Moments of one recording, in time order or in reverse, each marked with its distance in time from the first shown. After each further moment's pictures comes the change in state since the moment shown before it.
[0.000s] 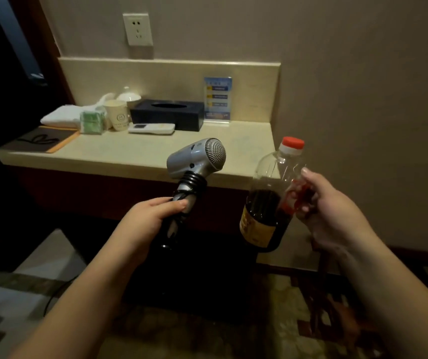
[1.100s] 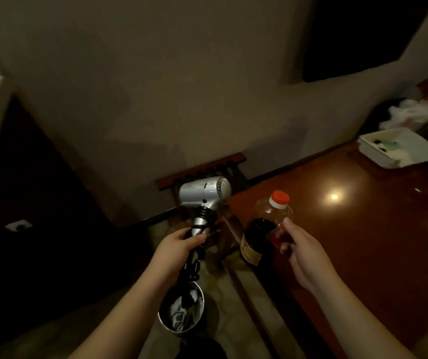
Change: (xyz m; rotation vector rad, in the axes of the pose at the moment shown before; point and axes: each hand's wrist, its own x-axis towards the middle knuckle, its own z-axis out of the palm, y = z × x) left_hand -0.174 -0.195 0.457 0.241 -0.621 -0.347; right_hand -0.233 0.068 -0.487 -0.052 0.658 0.126
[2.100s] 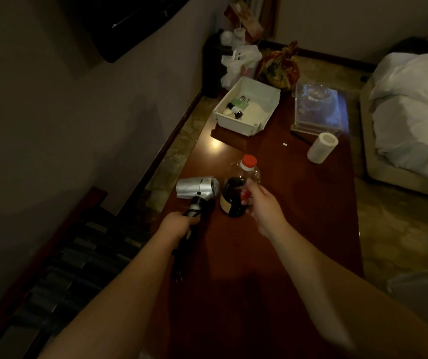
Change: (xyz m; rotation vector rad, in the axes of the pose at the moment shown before) left_hand 0.374 0.083 0.377 0.721 -0.580 -0.132; right_hand 0.299 -0.054 -0.226 0.239 0.703 0.021
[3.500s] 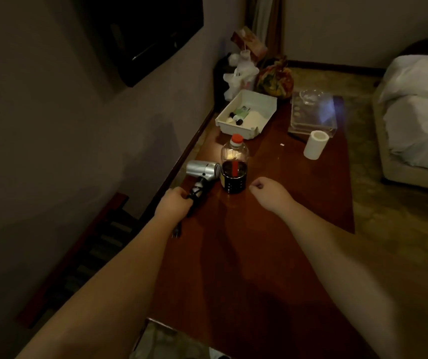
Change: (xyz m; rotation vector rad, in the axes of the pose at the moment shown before) left_hand -0.073 0.027 -0.002 0.614 0.328 0.326; right_hand -0.026 -0.019 -0.058 -0.877 -0.073 -0.258
